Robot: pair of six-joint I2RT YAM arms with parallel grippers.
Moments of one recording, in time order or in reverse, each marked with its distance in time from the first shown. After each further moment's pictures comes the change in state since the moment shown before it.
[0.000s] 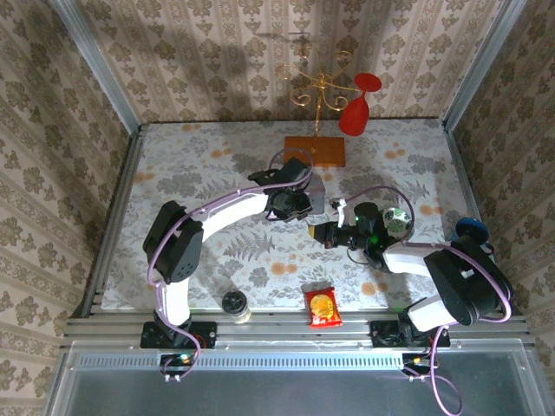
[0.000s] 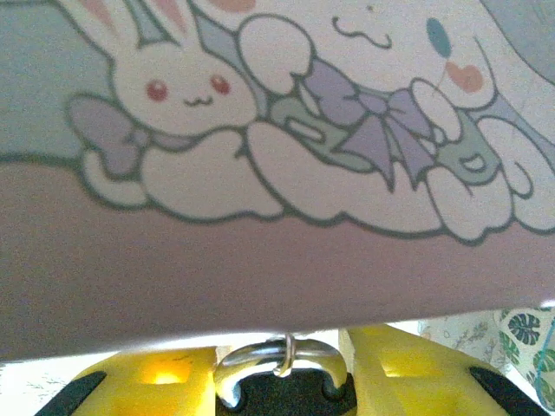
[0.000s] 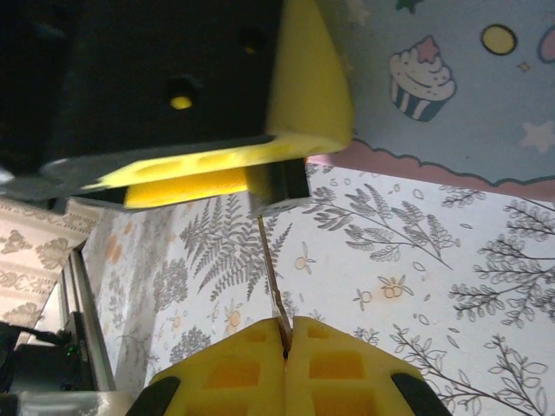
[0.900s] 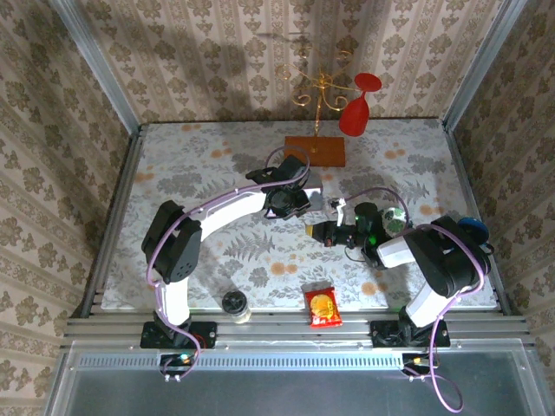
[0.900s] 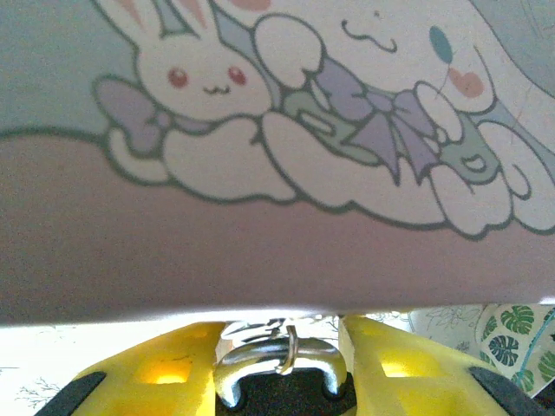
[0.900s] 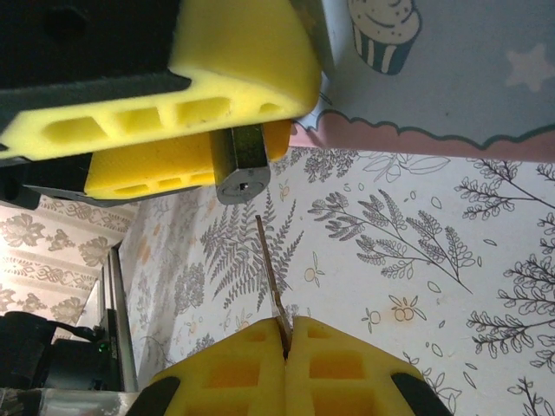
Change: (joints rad) left arm 0.011 -0.006 0.000 0.016 -0.003 -0.045; right arm -0.035 0.199 -0.002 0.263 -0.111 0.079
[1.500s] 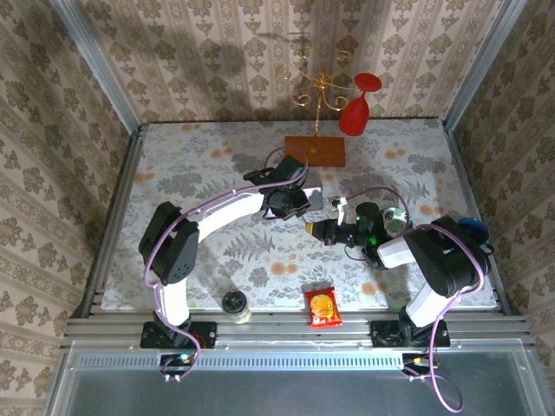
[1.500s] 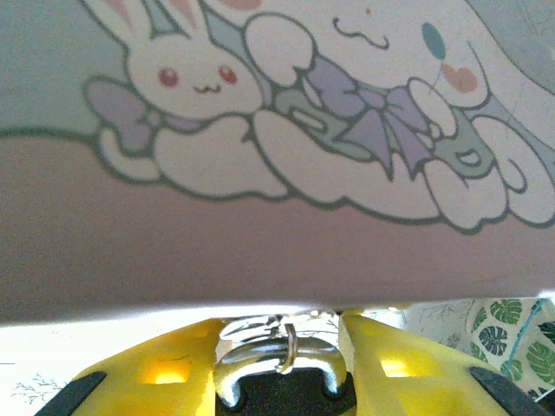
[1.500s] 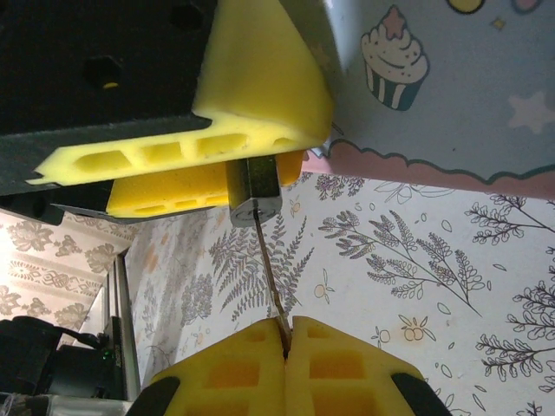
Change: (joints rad) left arm 0.002 -0.024 -0.027 0.026 0.017 0.000; right arm -0.007 0.000 -0.005 0.053 0.000 0.008
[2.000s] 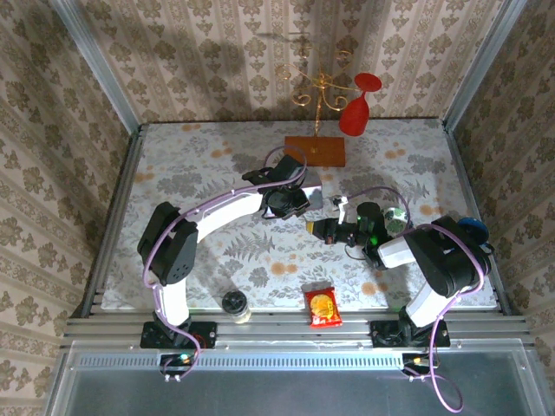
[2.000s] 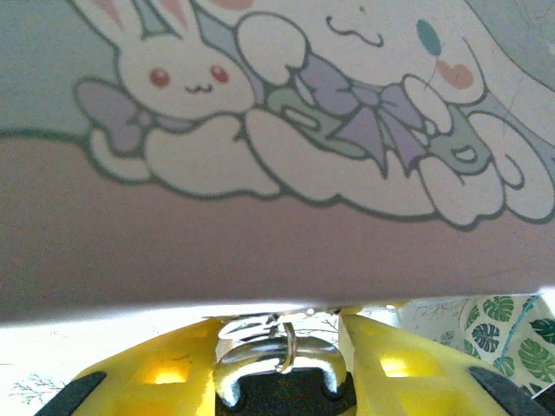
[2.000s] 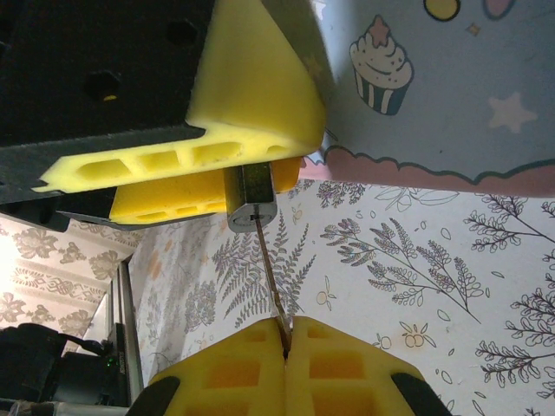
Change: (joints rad) left arm 0.005 -0.006 -0.006 0.009 0.010 0.000; right arm -0.006 0.000 -0.002 0.019 0.001 0.019
